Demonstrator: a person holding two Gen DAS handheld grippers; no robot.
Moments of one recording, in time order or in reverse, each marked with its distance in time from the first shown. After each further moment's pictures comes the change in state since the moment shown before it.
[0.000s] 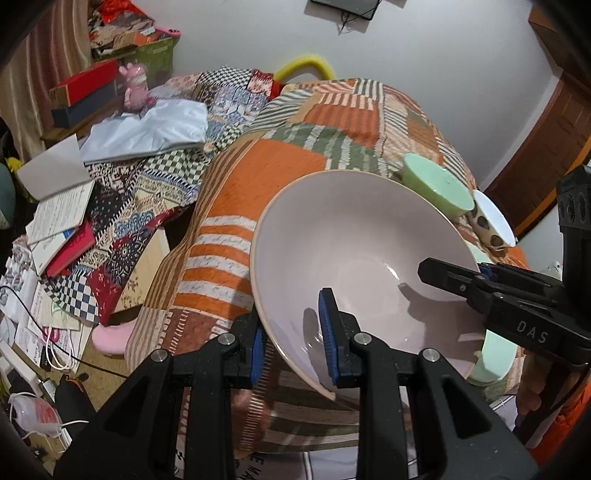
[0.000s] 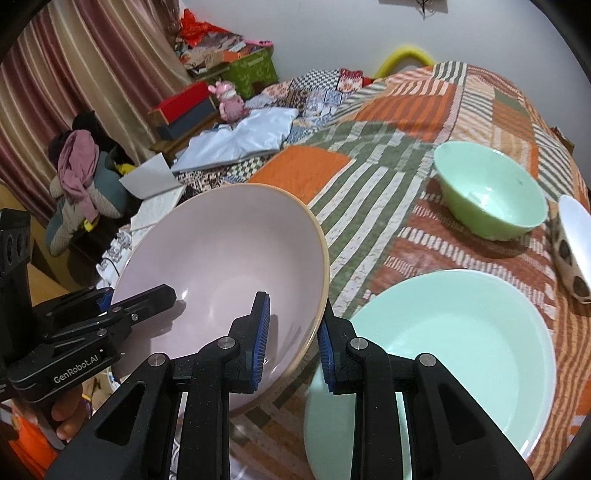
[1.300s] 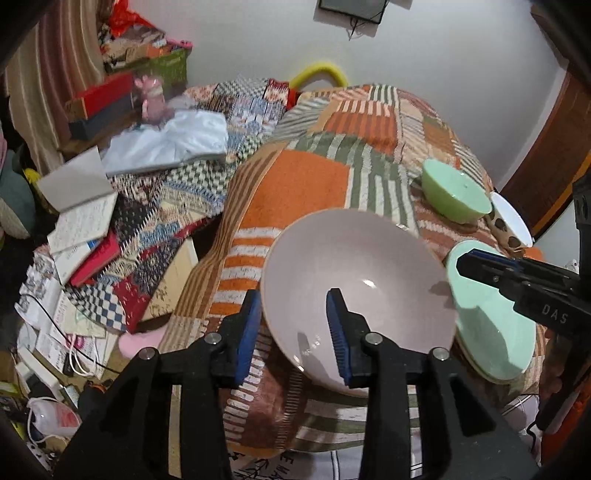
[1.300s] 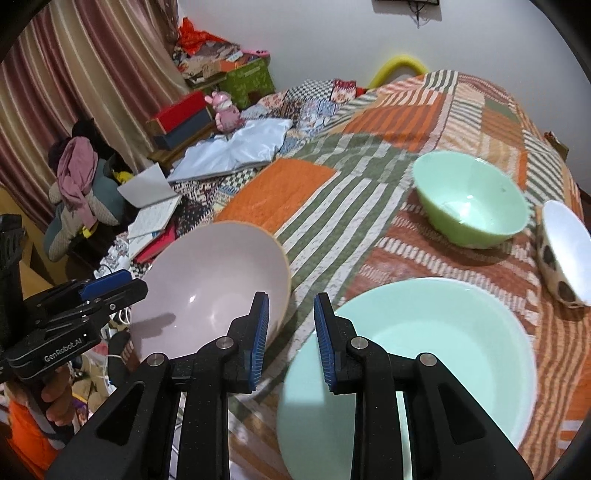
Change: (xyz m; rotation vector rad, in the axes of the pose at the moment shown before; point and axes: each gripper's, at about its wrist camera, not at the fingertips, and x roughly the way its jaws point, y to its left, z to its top) left arm -0.020 0.003 0.004 0.036 -0.045 0.084; right arm -0.031 -0.020 0.001 0.006 -0.072 -0.018
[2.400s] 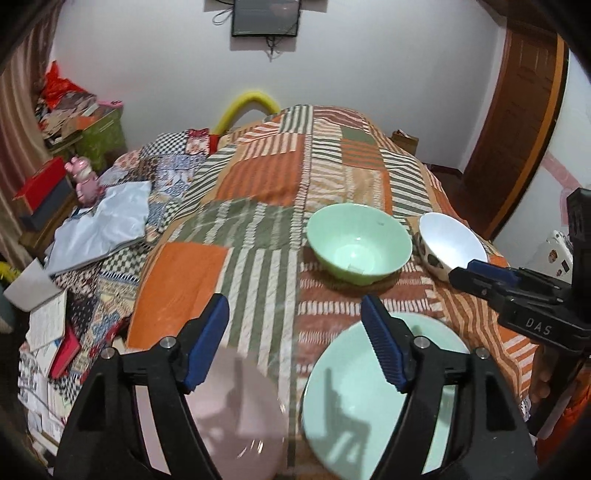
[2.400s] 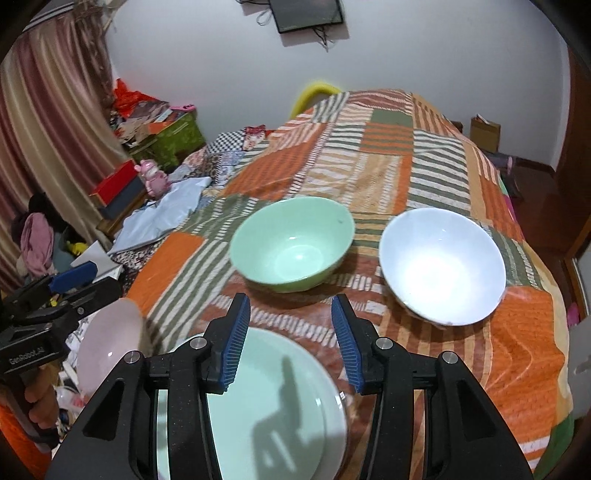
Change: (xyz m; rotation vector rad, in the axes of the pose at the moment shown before) left arm 0.025 -0.159 0.086 0.227 -0.074 -0.085; right arm -0.054 -0.133 0.011 0.195 -0.128 -0.148
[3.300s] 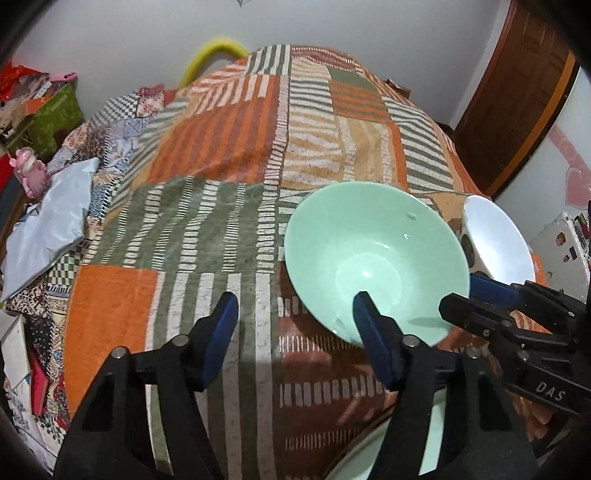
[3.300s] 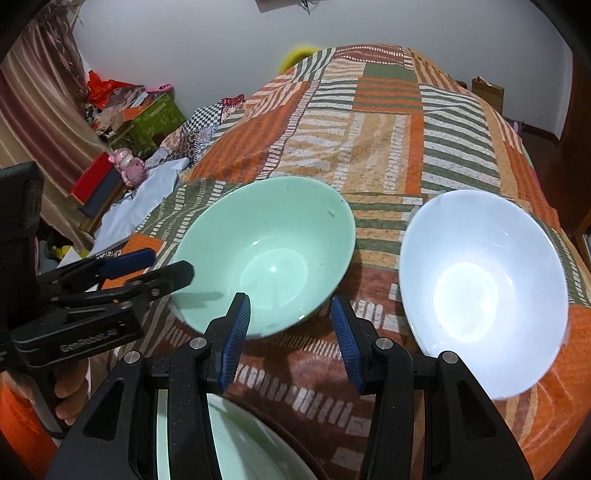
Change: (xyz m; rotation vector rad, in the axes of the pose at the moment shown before) left arm 0.159 -0.005 0.047 0.042 0.220 -0.085; right arm 0.077 -0.018 0.025 0.072 0.129 0.006
